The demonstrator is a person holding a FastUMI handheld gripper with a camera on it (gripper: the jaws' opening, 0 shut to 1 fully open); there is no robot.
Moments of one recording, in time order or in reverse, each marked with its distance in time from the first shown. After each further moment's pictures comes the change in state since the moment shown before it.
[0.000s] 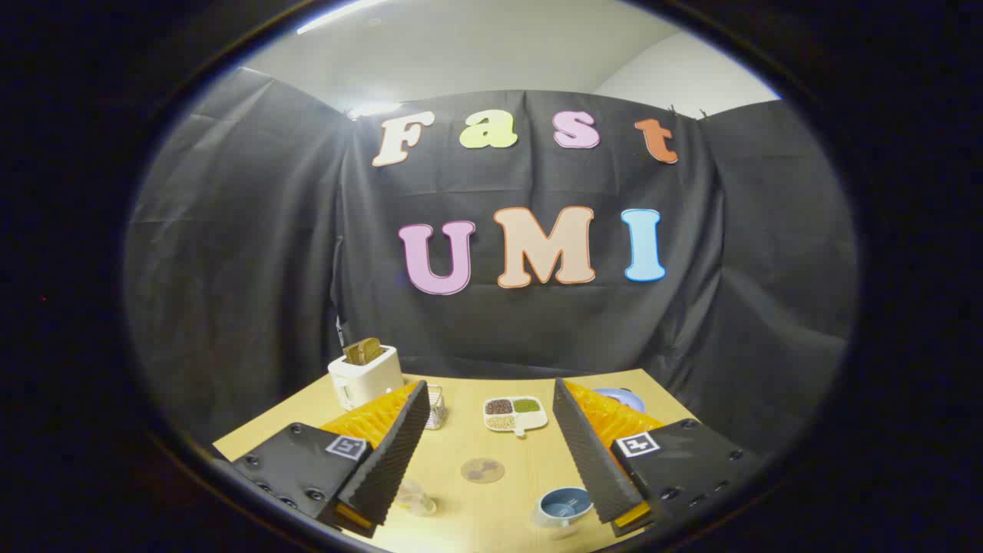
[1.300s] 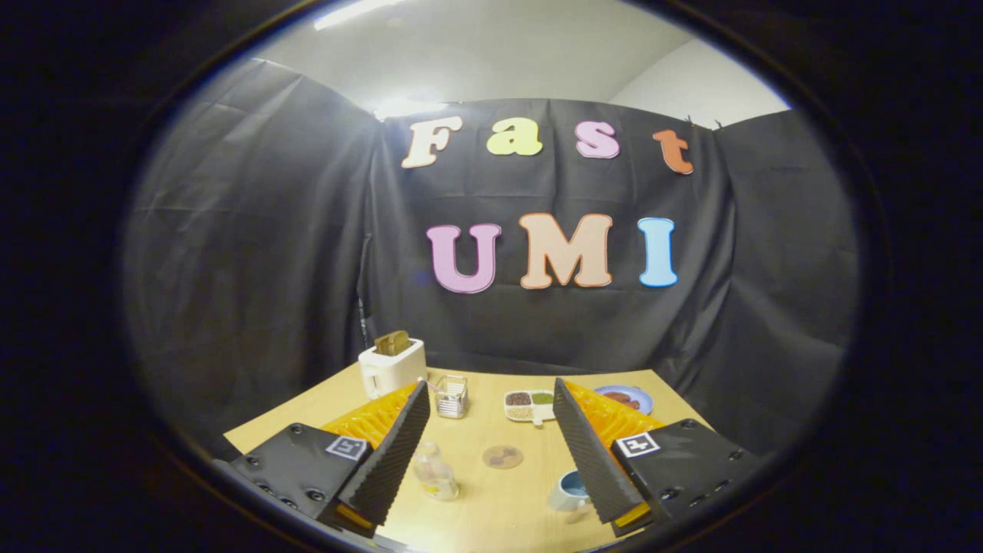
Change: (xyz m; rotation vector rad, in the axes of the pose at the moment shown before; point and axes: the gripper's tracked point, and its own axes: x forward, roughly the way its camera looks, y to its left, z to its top) arm -0.063 0.045 -0.024 -0.054 0.015 0.068
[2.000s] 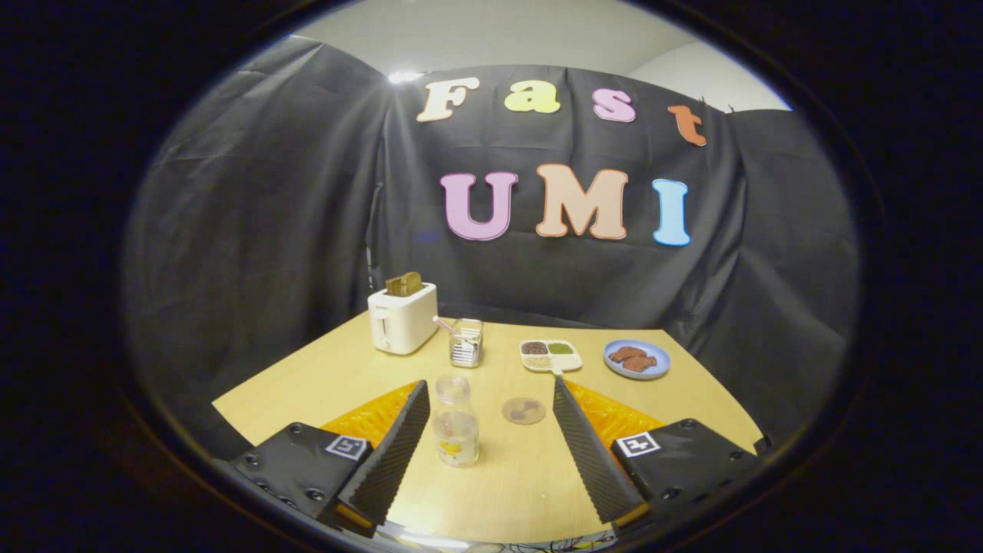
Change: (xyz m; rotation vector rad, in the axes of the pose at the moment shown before) arm 0.012 0.038 -0.110 -0.041 0.145 -0.025
